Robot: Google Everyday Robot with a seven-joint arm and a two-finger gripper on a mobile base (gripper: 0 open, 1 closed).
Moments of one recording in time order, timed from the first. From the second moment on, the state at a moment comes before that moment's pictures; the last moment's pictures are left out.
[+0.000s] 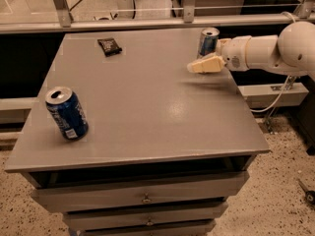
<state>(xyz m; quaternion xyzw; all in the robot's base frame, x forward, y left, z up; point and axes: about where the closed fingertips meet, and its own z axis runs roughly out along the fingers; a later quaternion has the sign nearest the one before) 0.713 -0.163 0.877 -0.40 0.73 0.20 0.52</state>
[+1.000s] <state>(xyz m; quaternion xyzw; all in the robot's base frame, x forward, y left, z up) 0.698 -0.150 0.900 -0.42 0.70 0.22 0.54</state>
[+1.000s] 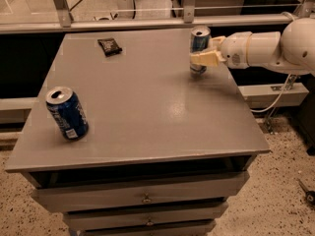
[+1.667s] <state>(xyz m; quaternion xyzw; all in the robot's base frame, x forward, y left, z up) 0.689 -0.127 0.895 -0.43 0.68 0.25 0.54</state>
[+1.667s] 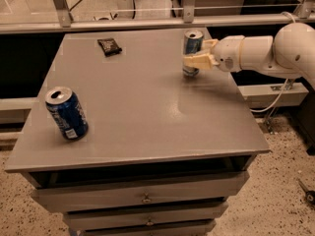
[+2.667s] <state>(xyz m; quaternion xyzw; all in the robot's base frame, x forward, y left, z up) 0.611 0.035 0.912 -0.45 0.63 0.41 0.49</state>
